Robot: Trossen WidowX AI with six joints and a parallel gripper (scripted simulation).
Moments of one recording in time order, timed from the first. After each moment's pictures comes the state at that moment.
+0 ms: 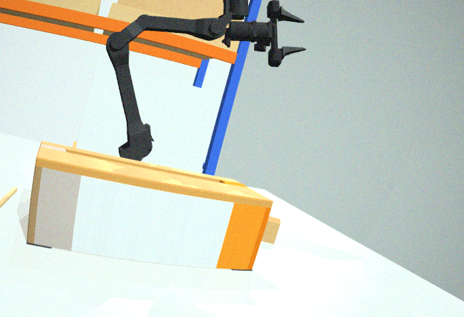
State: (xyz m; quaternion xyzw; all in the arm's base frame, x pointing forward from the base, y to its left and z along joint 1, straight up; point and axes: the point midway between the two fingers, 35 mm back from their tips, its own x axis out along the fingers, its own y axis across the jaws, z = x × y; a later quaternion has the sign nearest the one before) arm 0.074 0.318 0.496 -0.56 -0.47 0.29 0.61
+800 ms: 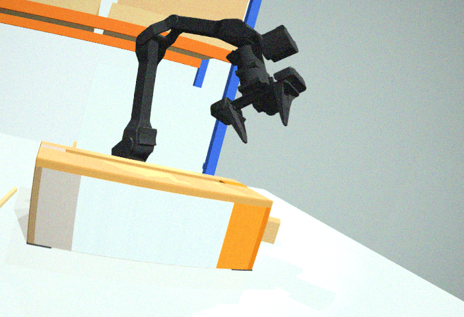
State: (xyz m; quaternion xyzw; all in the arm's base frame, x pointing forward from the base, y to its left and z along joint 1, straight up) arm 0.307 0.157 0.242 -0.76 0.20 0.37 0.49
